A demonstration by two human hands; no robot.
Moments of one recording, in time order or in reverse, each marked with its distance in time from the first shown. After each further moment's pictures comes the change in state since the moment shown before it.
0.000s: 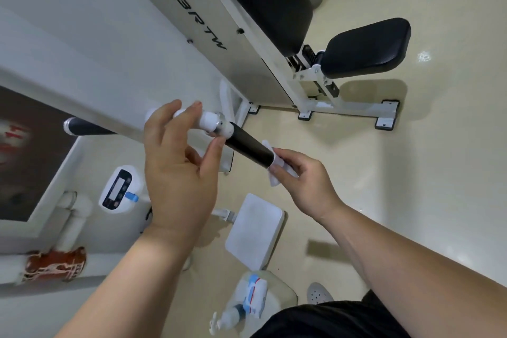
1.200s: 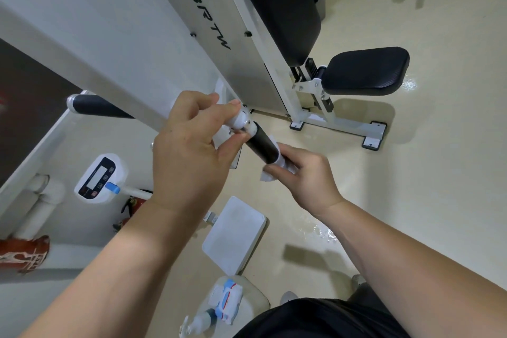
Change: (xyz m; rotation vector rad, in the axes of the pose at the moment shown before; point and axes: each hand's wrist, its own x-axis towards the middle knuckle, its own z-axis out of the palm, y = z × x) left_hand 0.031 -0.003 -0.012 0.065 -0.093 0.068; right_hand 0.028 -0.028 0.012 -0.296 -0.006 -0.196
